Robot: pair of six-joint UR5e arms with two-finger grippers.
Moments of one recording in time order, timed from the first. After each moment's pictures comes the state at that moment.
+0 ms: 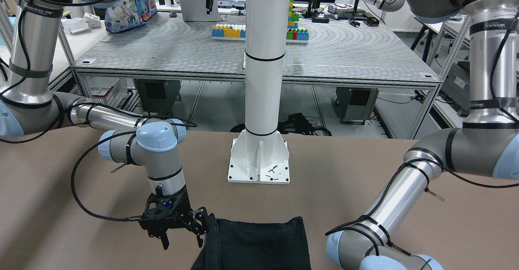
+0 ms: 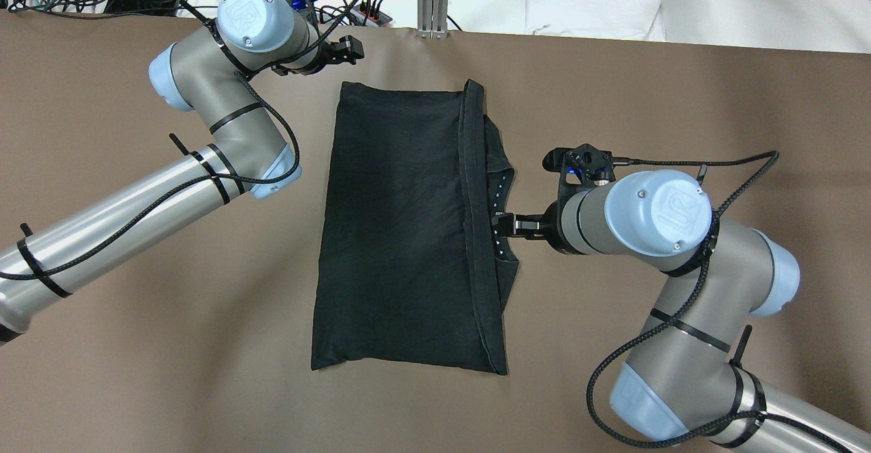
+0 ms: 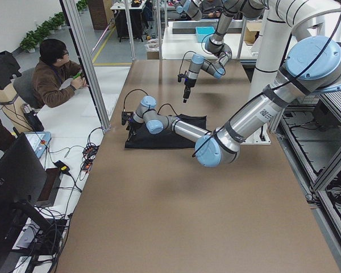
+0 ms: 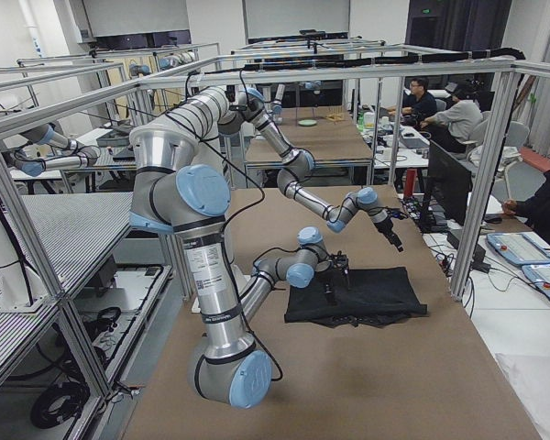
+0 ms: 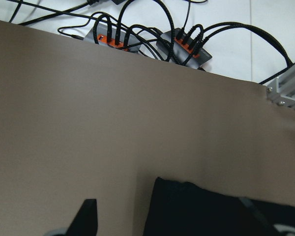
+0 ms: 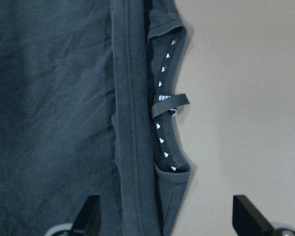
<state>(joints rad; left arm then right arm) -0.89 -2.49 -1.04 -2.18 -1.72 -1.25 0.63 -1.15 1.96 -1.41 1.75 1.17</state>
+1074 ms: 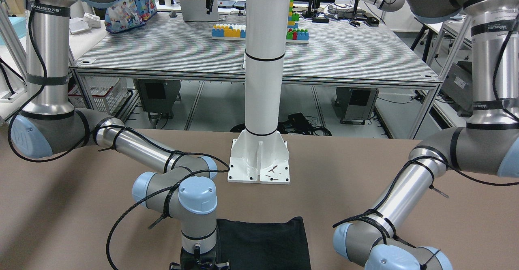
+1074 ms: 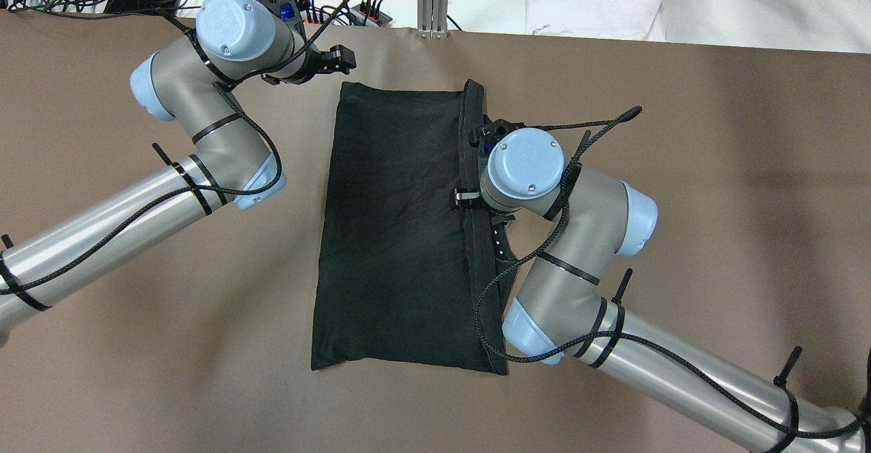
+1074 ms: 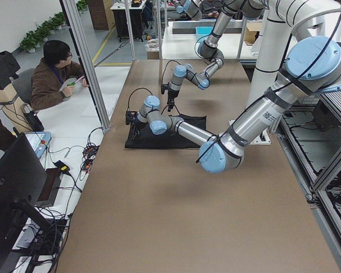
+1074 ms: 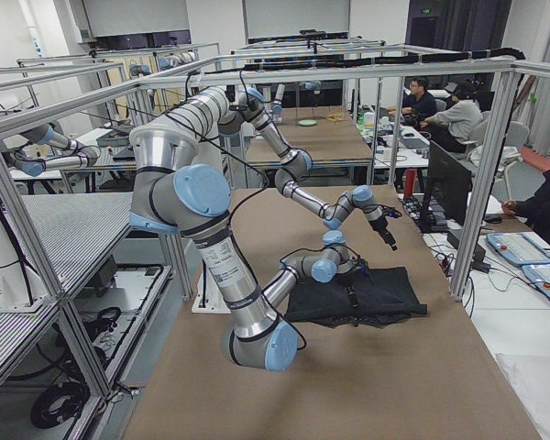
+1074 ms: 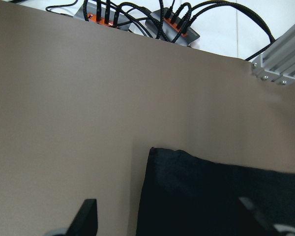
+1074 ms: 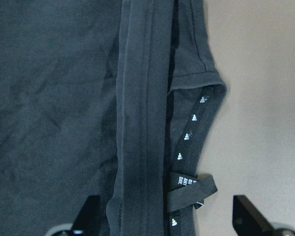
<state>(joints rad) -0.89 -2.43 -1.13 -2.18 -1.76 -1.24 0.64 -0.86 1.54 -1.43 1.71 1.03</state>
